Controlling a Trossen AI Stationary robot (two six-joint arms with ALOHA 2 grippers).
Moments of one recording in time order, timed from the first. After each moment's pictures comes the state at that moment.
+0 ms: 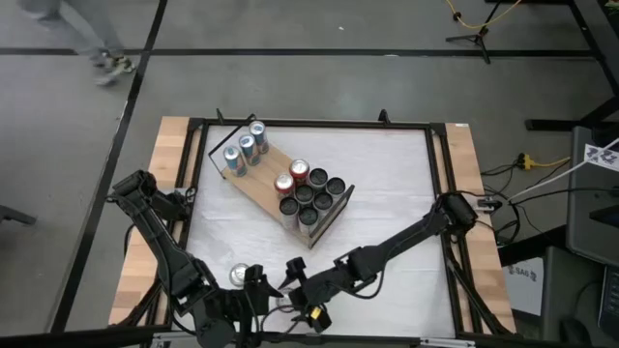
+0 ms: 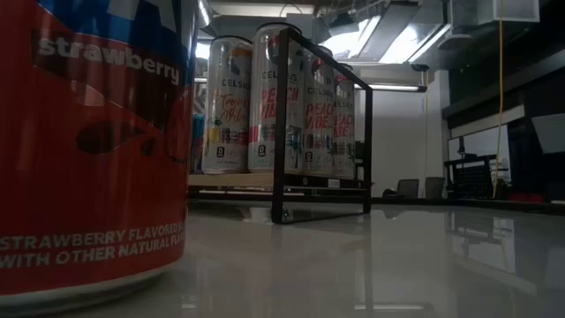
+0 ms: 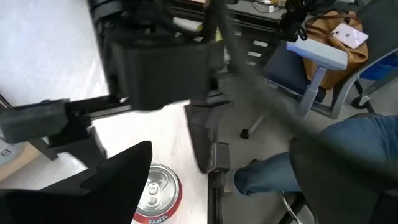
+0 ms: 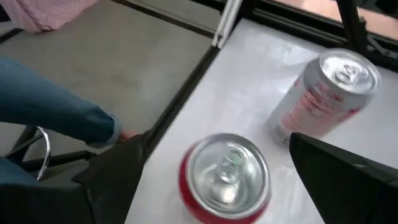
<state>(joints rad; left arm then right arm) -0.84 1.75 1.66 -0.65 -0.56 -0.76 0.52 2.09 1.72 -0.23 0.03 -0.03</state>
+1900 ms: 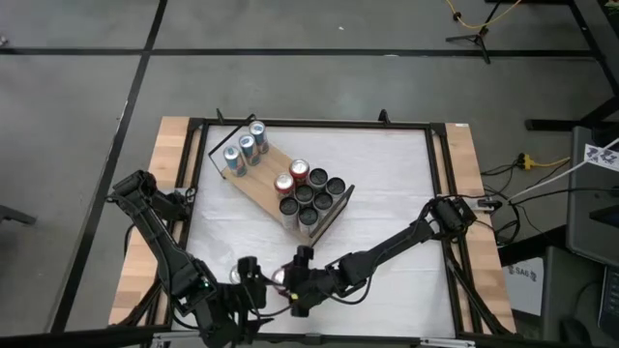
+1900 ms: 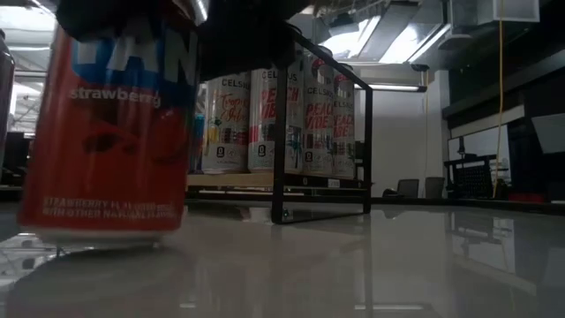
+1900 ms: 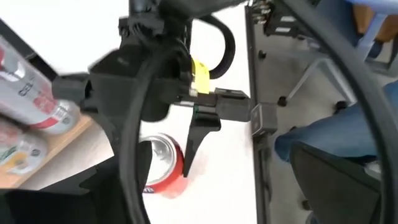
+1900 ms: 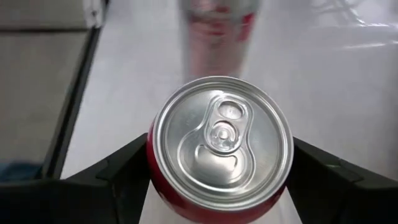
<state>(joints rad) -0.84 1.75 1.66 -0.86 -0.56 -0.76 0.50 2.19 1.72 -0.25 0.38 0.38</state>
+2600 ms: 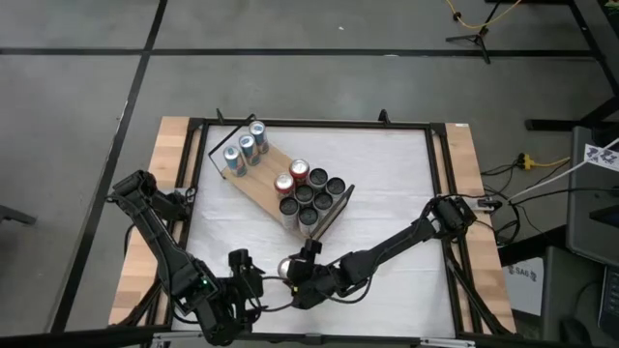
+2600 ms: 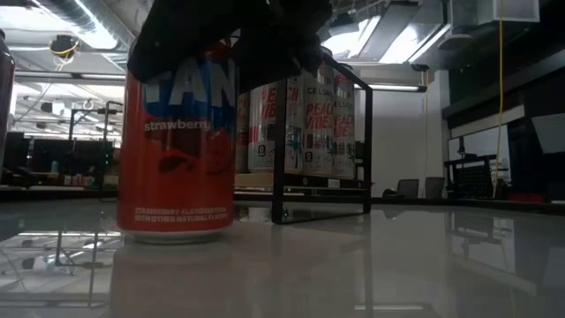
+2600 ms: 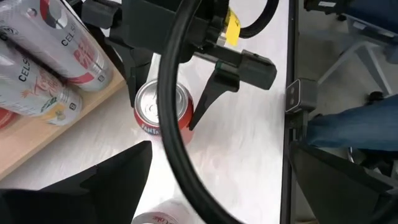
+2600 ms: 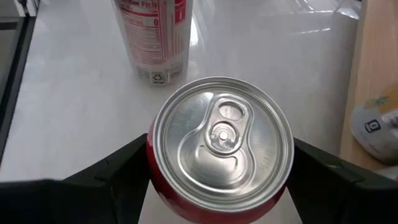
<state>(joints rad) -0.84 1.75 1.66 -1.04 -0.56 -0.92 0.51 2.19 1.72 -0.40 0.51 0.47</state>
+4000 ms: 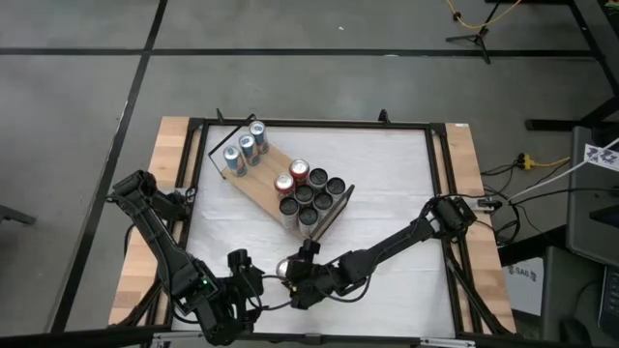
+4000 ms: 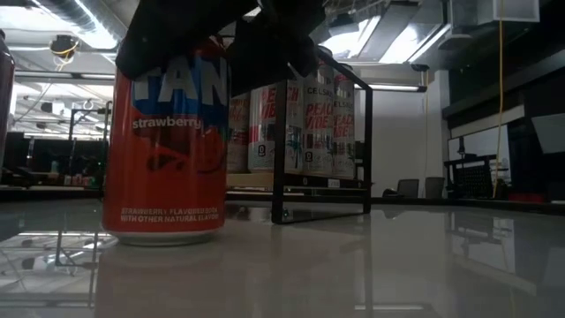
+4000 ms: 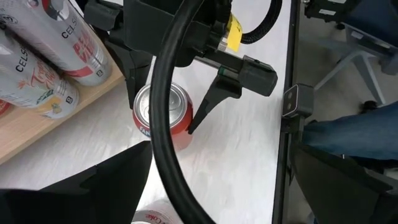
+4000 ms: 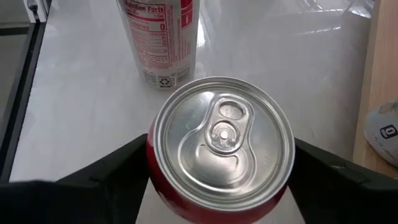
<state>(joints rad) -0.84 1.75 1.66 -1.04 -0.56 -0.97 0.50 2.19 1.72 -0.36 0.48 0.47</state>
